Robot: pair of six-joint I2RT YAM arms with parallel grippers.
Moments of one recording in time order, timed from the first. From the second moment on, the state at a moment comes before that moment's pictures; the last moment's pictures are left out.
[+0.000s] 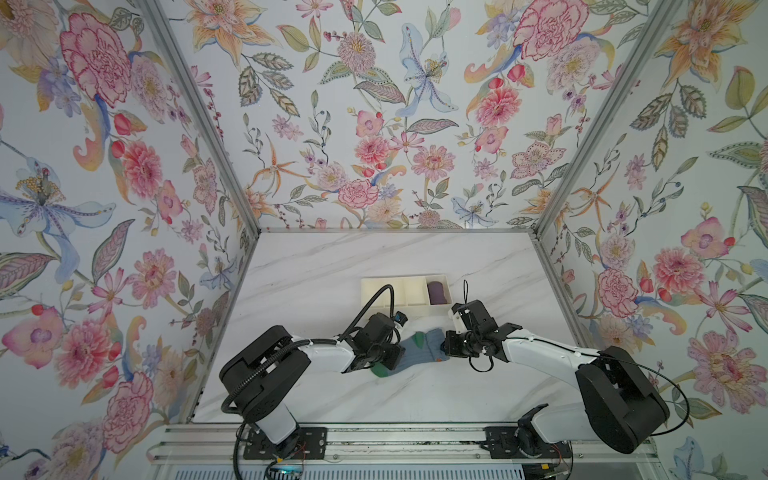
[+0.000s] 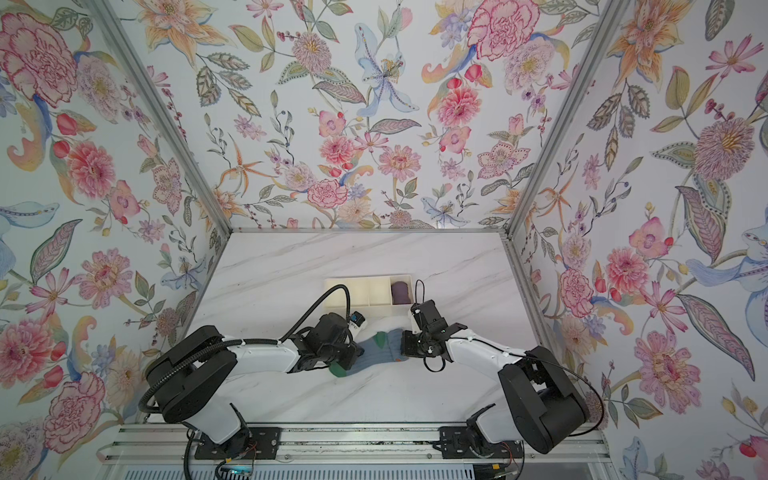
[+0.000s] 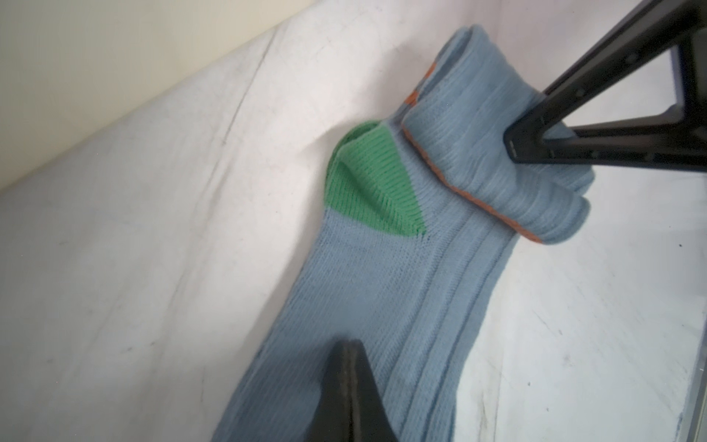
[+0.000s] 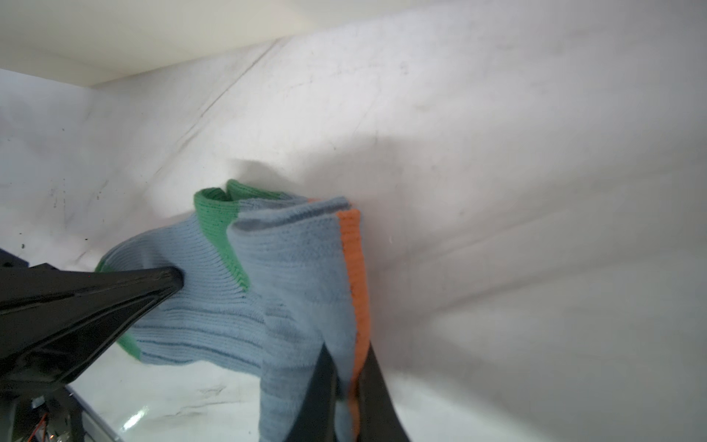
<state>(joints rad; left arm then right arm) -0.83 1.65 0.65 0.13 0.20 -0.25 0.55 1.40 0.63 -0.31 -0.21 0.53</state>
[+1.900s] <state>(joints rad) -0.68 1.40 0.64 0.00 0.39 -0.30 0.94 1.57 0.95 -0.70 0.45 0.52</state>
